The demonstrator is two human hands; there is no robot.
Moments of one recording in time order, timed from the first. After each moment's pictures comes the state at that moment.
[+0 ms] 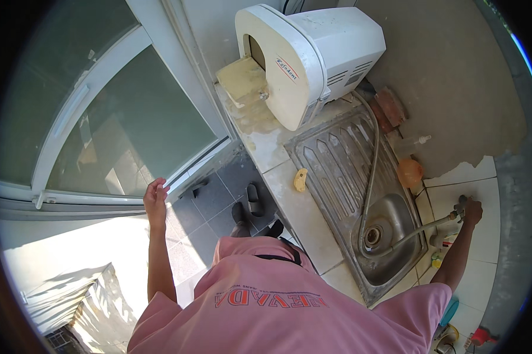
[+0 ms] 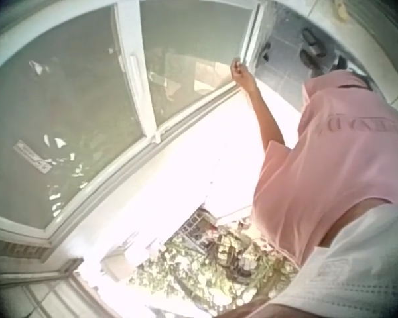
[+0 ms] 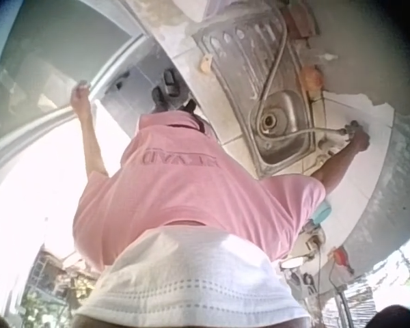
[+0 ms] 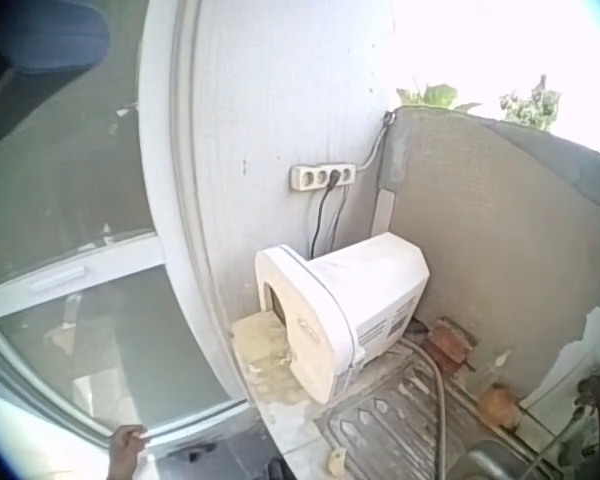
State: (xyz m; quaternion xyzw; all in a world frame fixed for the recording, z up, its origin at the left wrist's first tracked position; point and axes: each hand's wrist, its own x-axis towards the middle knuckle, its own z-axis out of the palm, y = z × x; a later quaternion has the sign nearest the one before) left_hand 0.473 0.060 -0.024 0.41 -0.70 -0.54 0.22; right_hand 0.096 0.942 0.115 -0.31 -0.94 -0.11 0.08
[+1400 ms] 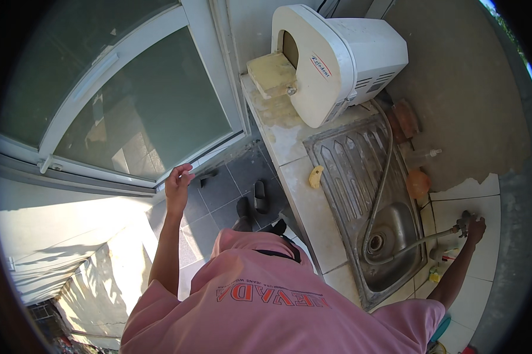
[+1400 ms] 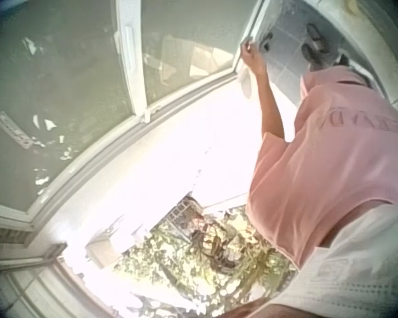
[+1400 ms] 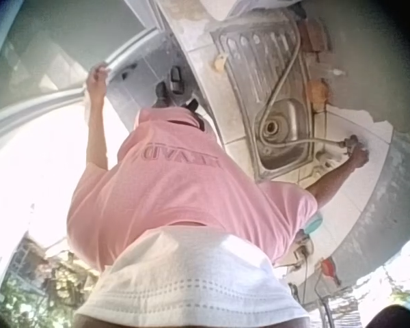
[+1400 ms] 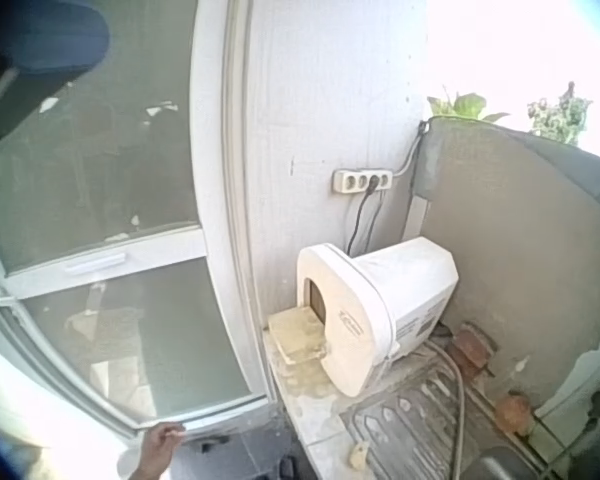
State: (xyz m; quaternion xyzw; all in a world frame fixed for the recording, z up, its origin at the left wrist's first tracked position) left_hand 0.475 0.082 -0.033 0.36 -0.71 -0.57 0.20; right_hand 0.115 0.981 0.110 -0.25 -0.95 -0.11 0.14
